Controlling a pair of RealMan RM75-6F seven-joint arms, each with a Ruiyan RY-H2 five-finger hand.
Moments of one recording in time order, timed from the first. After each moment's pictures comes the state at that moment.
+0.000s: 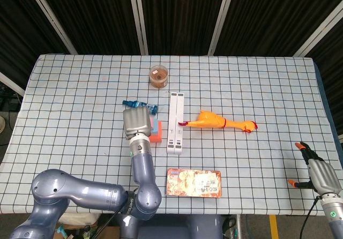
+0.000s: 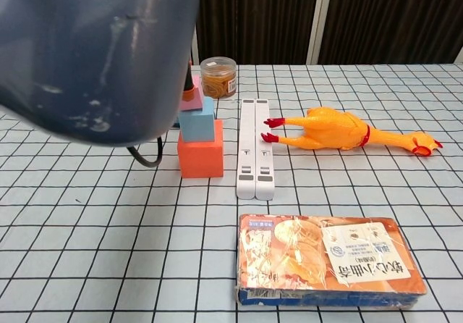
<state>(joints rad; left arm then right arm) -1.32 -1.91 -0.74 -1.60 0.04 1.78 1.29 0.16 -1.09 0.04 -1.51 -1.34 1.14 0.23</state>
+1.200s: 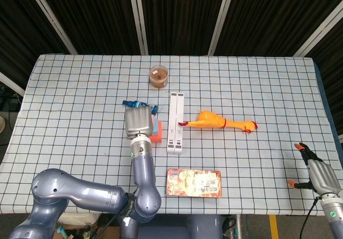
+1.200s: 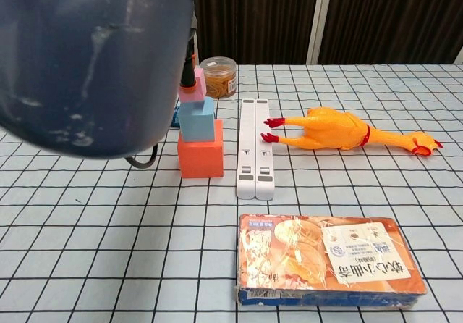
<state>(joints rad) -1.32 -1.90 -0.72 -1.63 0.07 1.79 1.32 0.16 -1.08 0.04 -1.52 -1.33 1.13 0.23</state>
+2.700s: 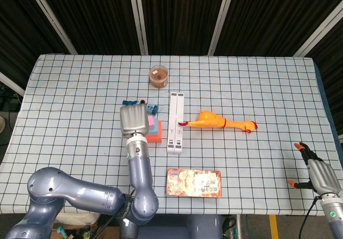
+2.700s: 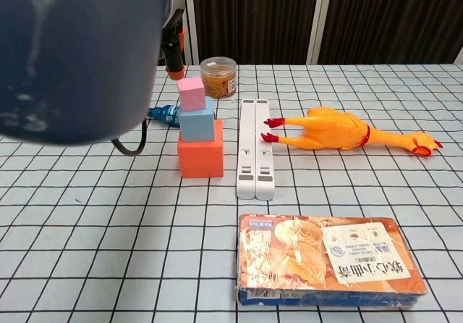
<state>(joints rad) -1.32 -1.86 -0.72 -1.72 0.10 1.87 1.37 0.16 -1.08 0.04 -1.52 -1.33 1.13 0.23</state>
